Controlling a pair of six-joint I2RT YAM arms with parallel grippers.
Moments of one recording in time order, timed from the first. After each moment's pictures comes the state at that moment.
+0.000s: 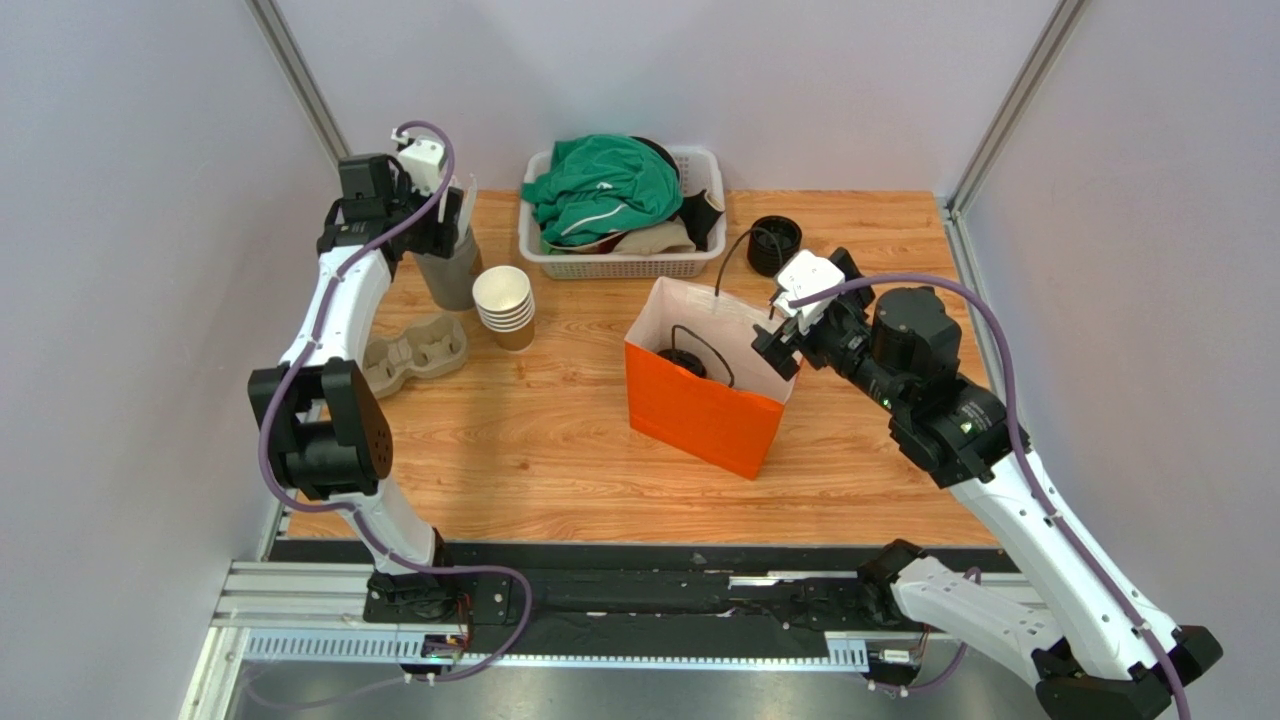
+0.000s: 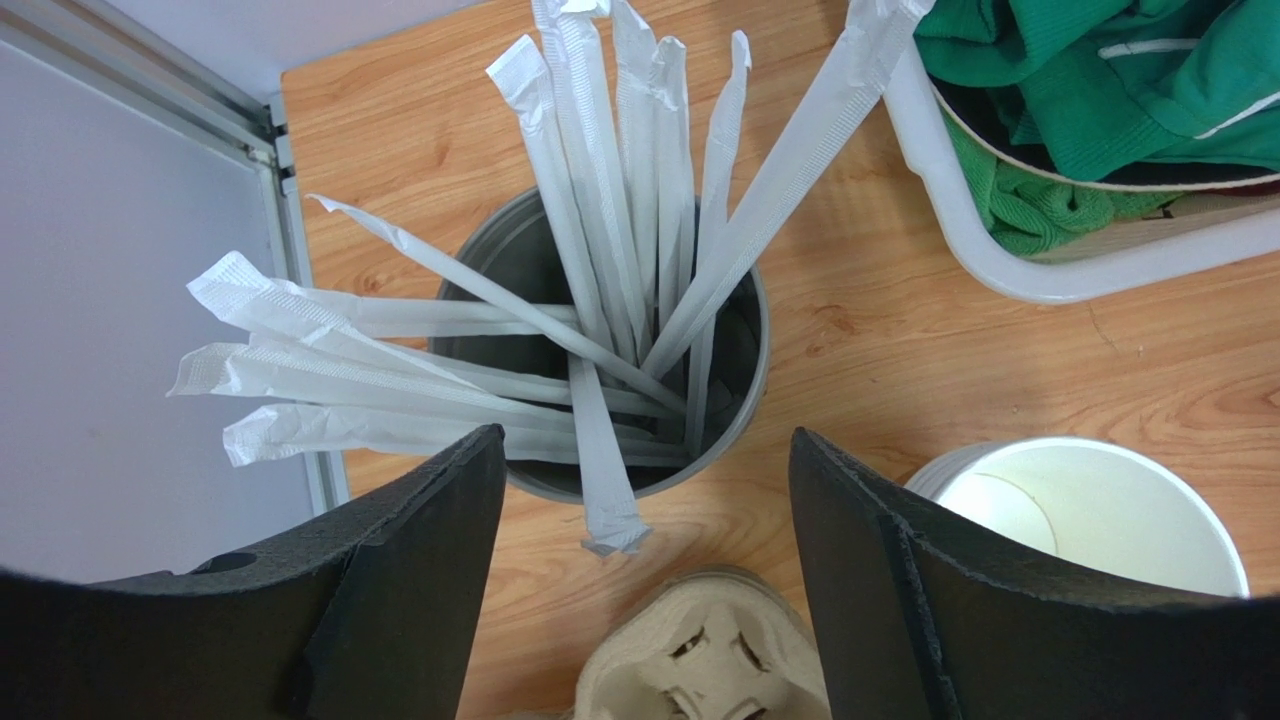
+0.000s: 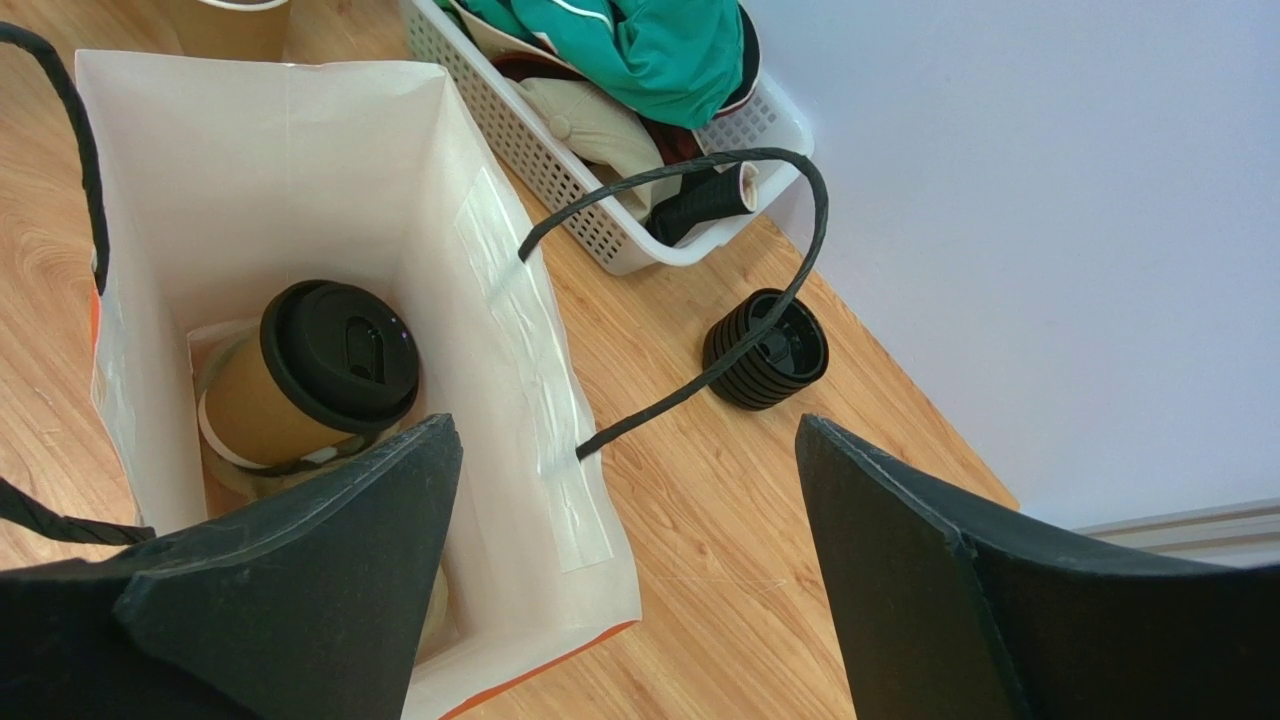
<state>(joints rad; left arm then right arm) 0.11 1.72 1.53 -0.38 0.22 0.33 0.58 0.88 1.09 -0.42 -0.02 -0.48</state>
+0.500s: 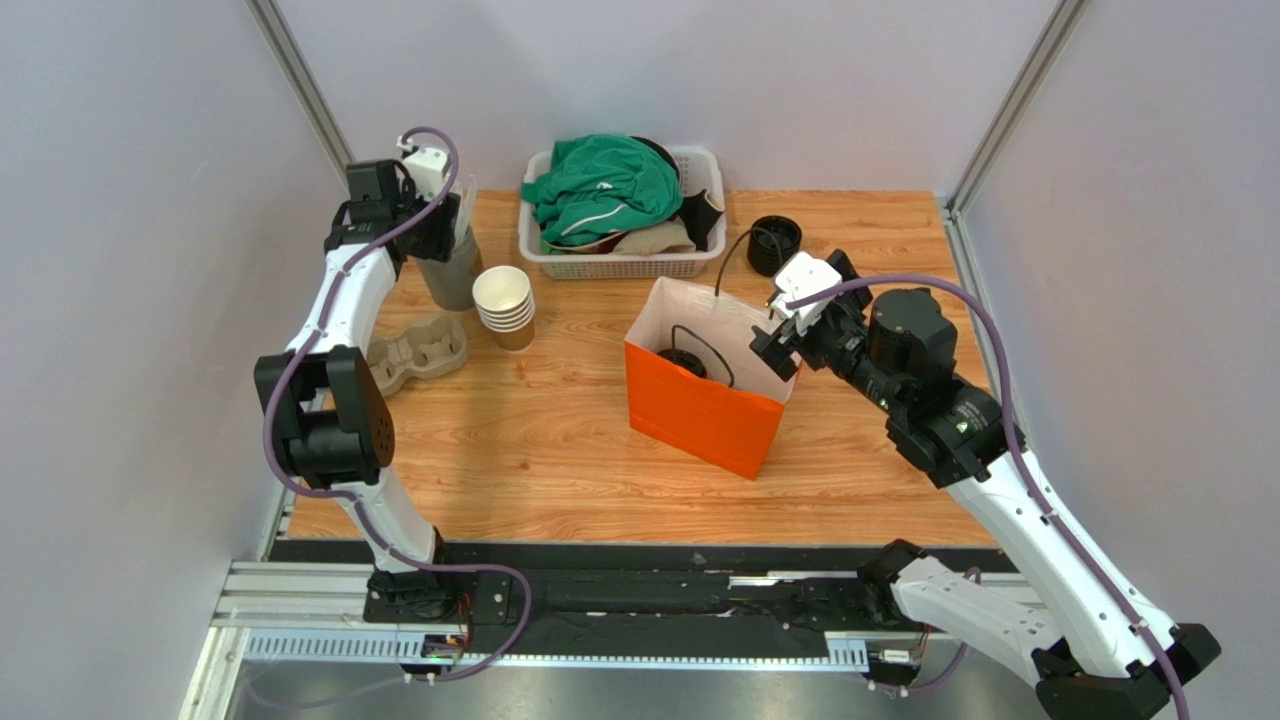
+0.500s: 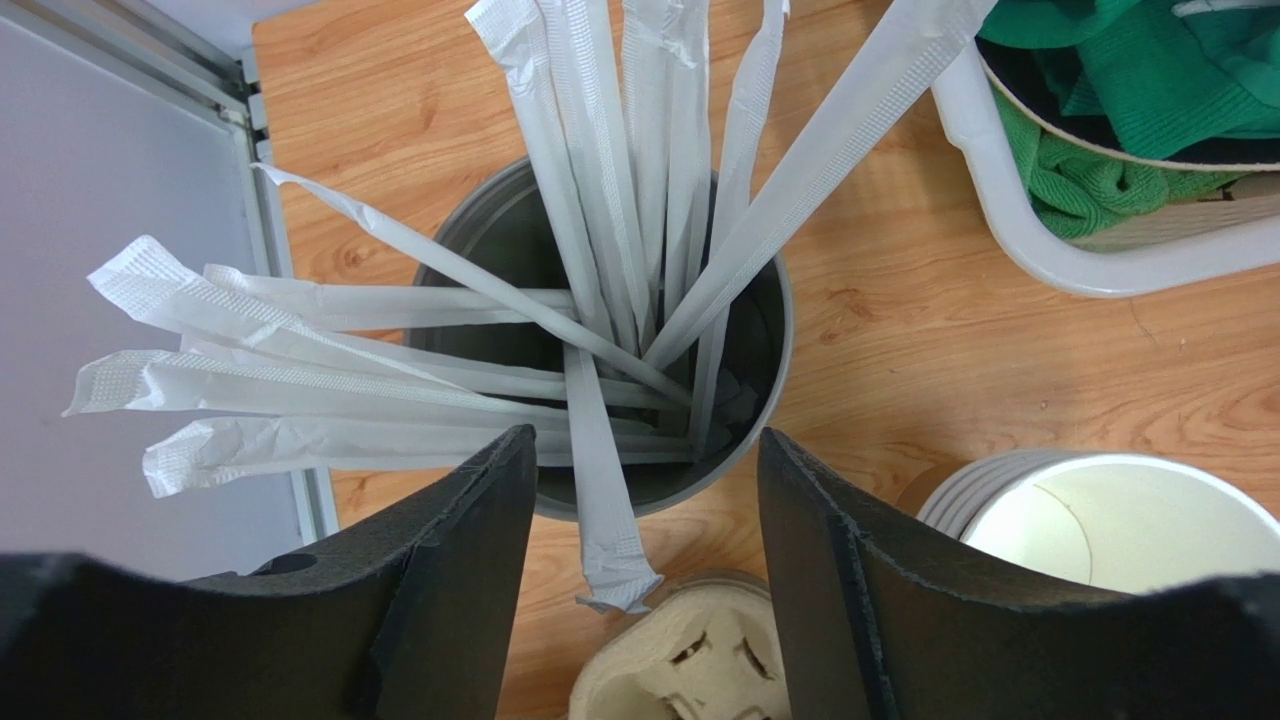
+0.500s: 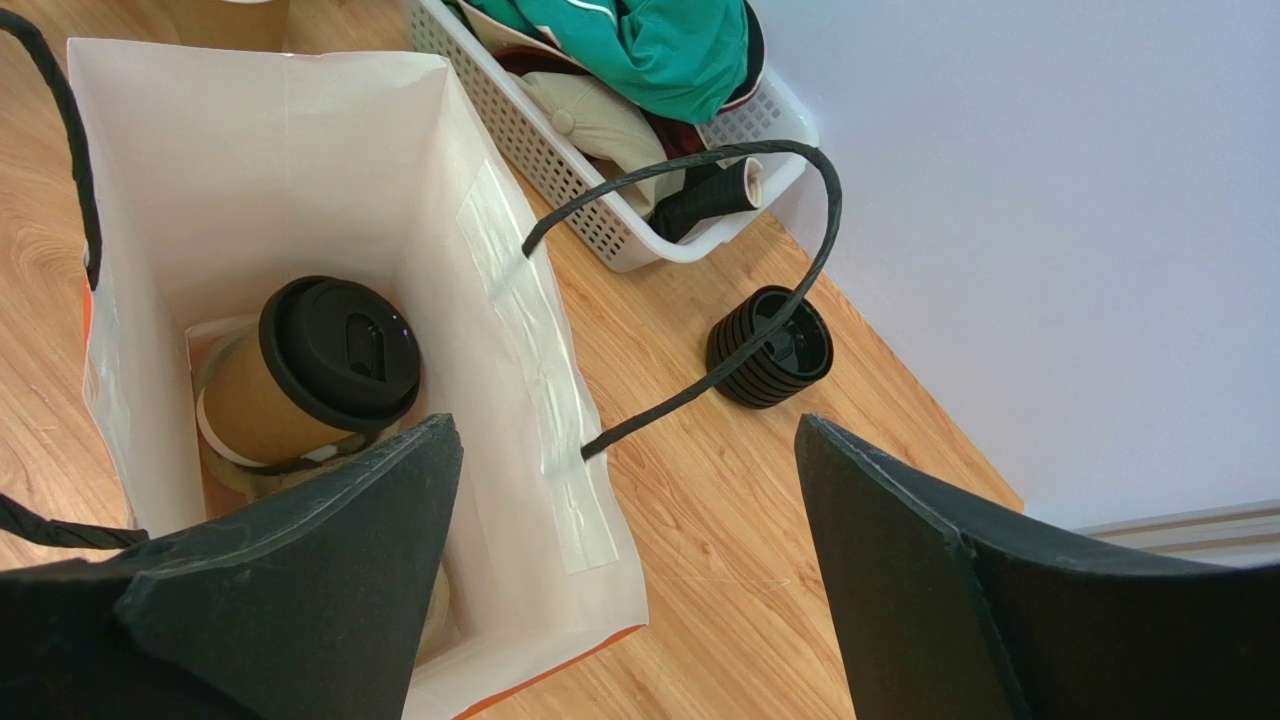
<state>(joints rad) 0.11 1.77 1.53 -0.37 0.20 0.32 0.58 0.88 1.08 -0.40 -0.02 -0.48</state>
